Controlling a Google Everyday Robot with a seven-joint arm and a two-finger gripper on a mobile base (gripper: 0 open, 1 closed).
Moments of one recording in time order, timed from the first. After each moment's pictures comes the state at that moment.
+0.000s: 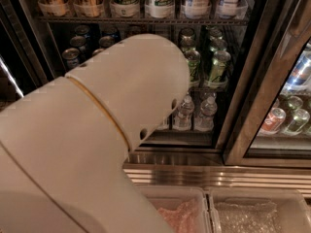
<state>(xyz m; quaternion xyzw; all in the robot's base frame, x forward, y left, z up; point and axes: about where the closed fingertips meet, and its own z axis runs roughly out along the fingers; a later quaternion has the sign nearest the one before) 0.689 0.224 0.605 -0.15 0.91 0.20 0.34</state>
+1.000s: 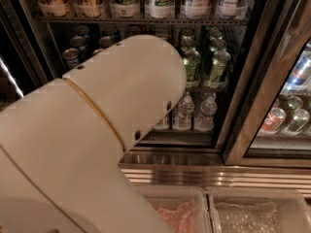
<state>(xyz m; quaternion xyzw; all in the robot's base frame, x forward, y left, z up) 0.713 0.228 0.620 -0.16 0.89 0.20 0.37</state>
